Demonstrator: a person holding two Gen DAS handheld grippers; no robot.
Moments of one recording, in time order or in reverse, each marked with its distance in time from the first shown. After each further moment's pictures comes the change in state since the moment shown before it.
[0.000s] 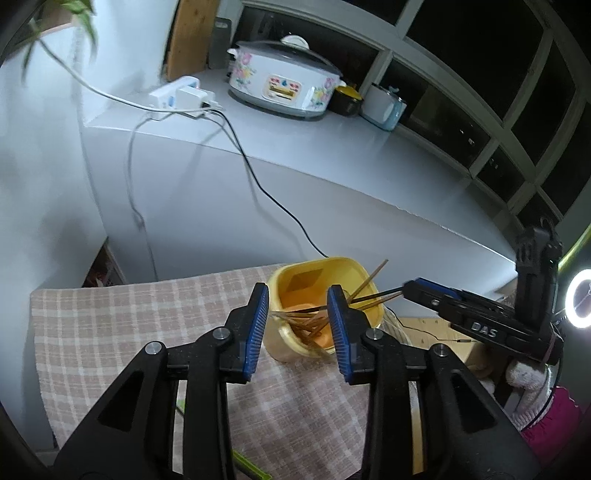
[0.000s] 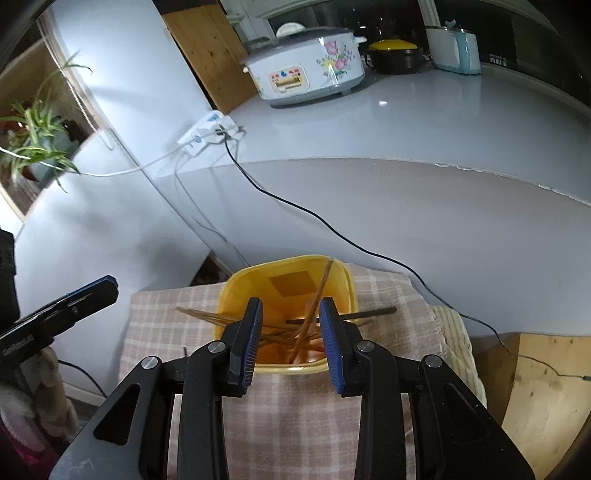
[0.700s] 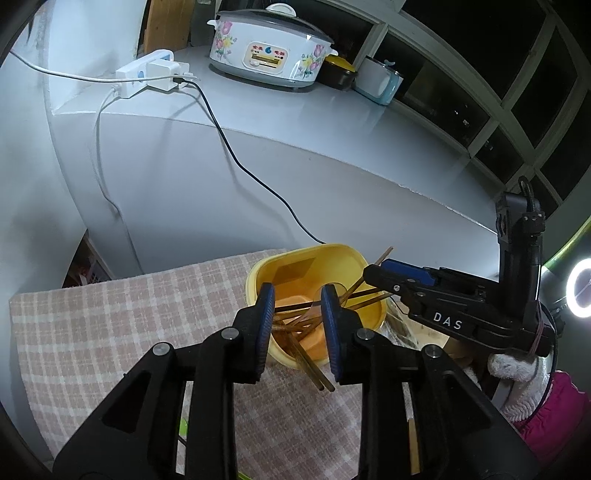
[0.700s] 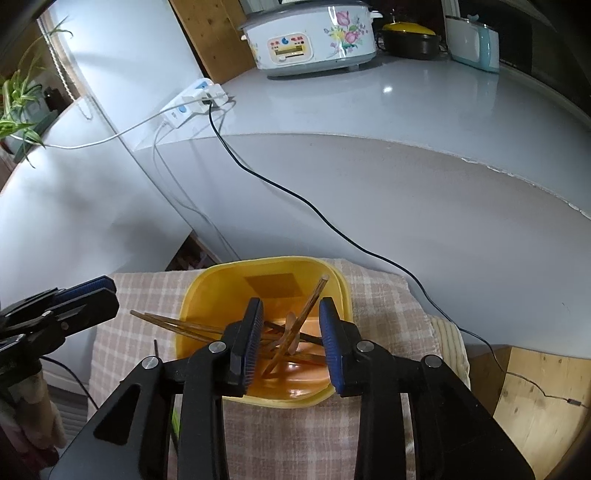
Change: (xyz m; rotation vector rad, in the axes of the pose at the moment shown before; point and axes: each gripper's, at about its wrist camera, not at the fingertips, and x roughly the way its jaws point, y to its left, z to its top) left arm 0.058 -0.015 0.002 0.025 0.094 -0.030; right arm 0.054 -0.003 0.016 -0.070 0.091 -0.059
